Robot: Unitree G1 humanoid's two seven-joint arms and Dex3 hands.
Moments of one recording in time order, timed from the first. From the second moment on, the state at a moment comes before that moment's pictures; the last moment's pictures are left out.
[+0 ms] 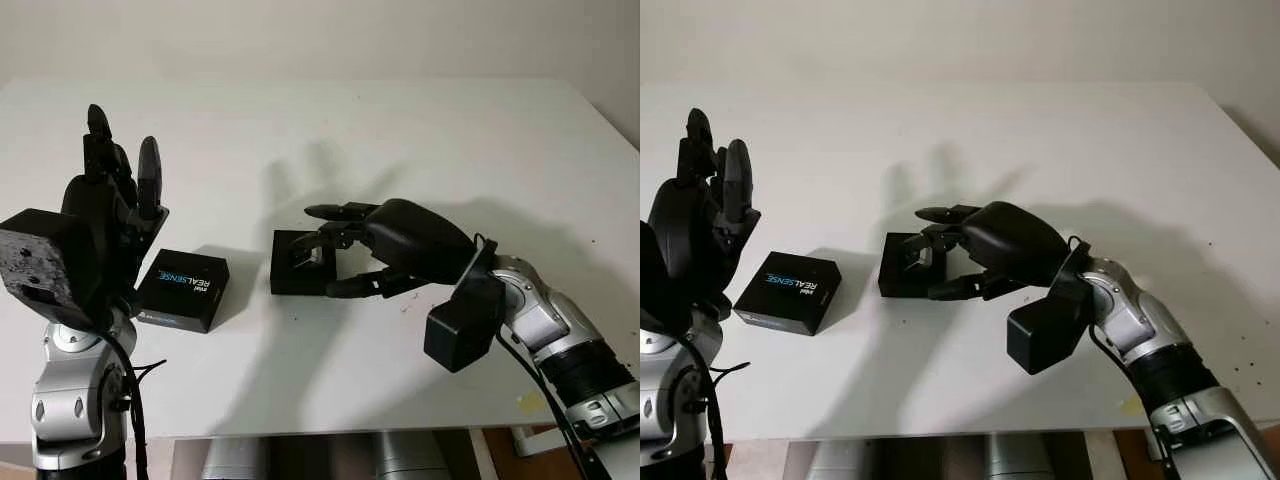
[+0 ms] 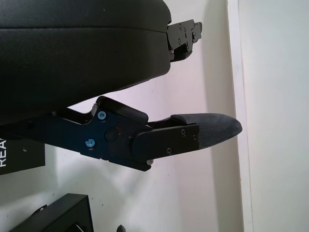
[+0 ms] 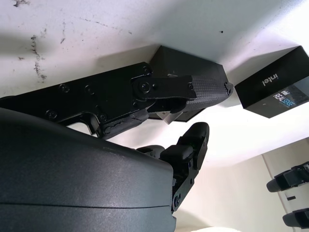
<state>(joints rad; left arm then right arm) -0.20 0.18 0.26 -0.45 -0.08 0.49 0.06 -0.55 -0.56 0.33 0.37 -0.49 -0.67 0.23</state>
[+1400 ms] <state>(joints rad) -0.20 0.17 0.26 -0.43 -0.09 0.46 0.06 -0.34 -0.38 0.23 0.10 -0.53 -0.27 0.10</state>
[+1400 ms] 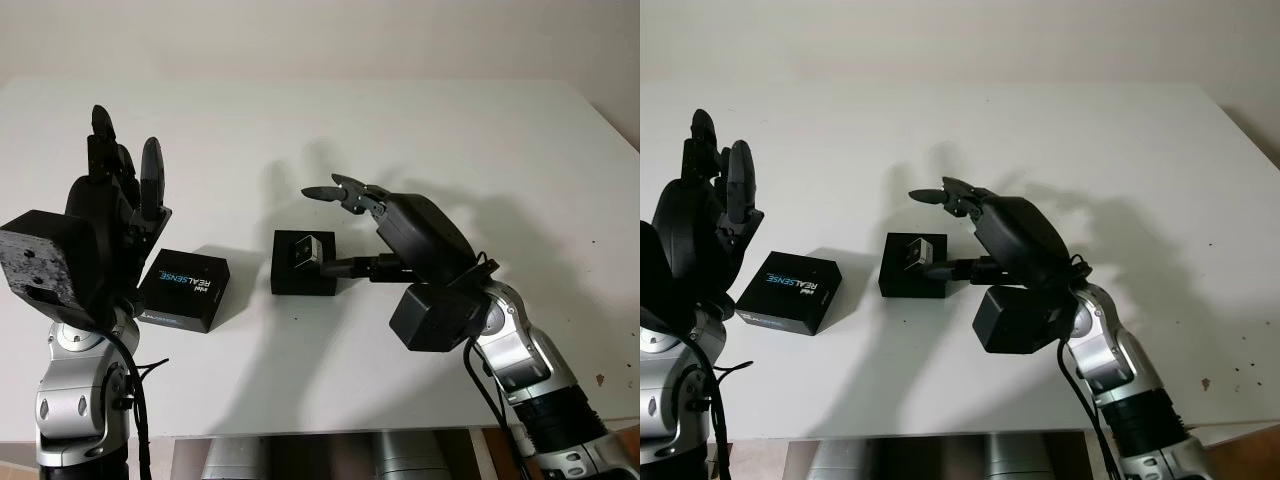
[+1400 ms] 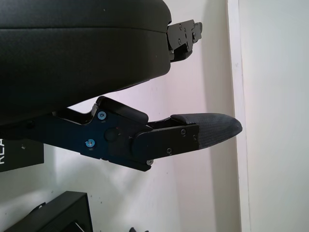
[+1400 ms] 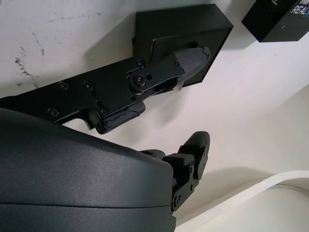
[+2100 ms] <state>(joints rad) -0.21 0.18 0.26 -0.42 -0.09 0.45 0.06 -0.31 -0.34 0.27 0.18 -0.67 -0.26 -0.08</state>
